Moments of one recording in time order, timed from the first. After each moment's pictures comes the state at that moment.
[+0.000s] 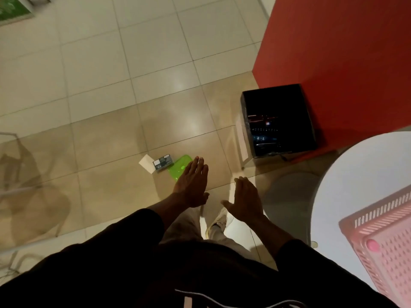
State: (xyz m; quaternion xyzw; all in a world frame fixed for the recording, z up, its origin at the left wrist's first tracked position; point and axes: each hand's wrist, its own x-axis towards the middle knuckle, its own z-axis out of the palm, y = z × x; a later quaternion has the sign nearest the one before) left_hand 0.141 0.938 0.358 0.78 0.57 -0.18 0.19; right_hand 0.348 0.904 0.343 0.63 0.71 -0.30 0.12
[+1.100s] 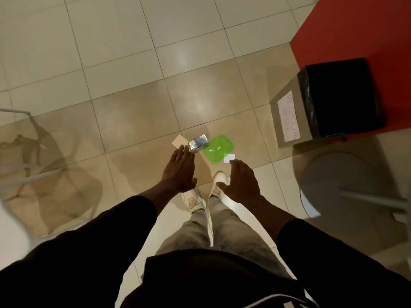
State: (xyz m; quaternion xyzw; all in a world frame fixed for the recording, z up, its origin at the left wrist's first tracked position) left_hand -0.221 0.902 0.320 0.75 0.59 -0.21 0.24; right_hand 0.003 0.881 0.334 0.63 0.71 -0.29 0.09
